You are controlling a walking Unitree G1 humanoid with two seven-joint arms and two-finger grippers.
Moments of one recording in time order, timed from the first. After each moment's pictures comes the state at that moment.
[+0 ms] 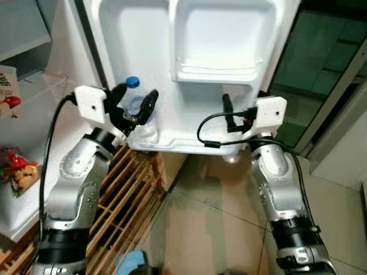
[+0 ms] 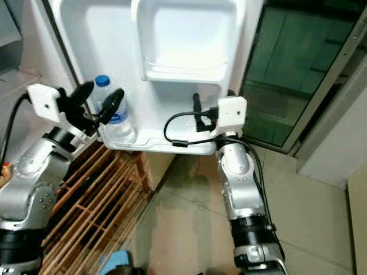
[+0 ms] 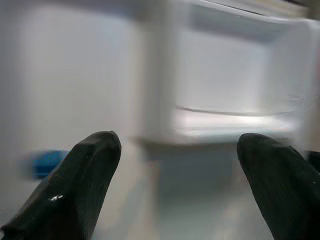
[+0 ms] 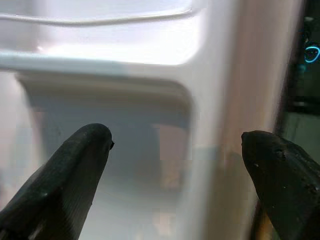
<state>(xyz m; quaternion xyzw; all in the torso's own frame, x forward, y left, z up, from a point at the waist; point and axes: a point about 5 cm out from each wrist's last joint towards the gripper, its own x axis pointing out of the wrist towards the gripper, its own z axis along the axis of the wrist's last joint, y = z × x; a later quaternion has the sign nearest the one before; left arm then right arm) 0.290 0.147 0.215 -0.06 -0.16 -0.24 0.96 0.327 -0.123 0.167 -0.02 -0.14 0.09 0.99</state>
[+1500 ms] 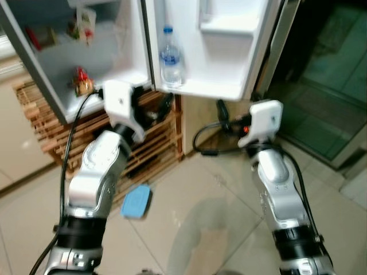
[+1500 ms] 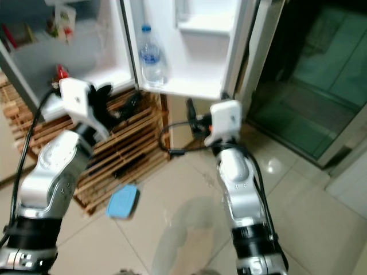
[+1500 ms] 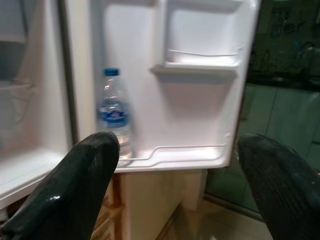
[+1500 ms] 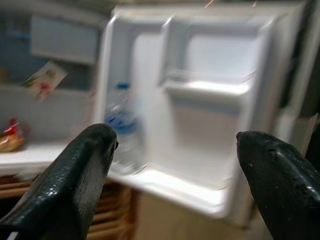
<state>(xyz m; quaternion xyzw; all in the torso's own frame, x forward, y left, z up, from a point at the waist) 0.316 0.137 0.199 -0.05 -0.10 -0.18 0.98 0.303 -0.132 0.180 -0.07 -0.19 0.10 0.97</state>
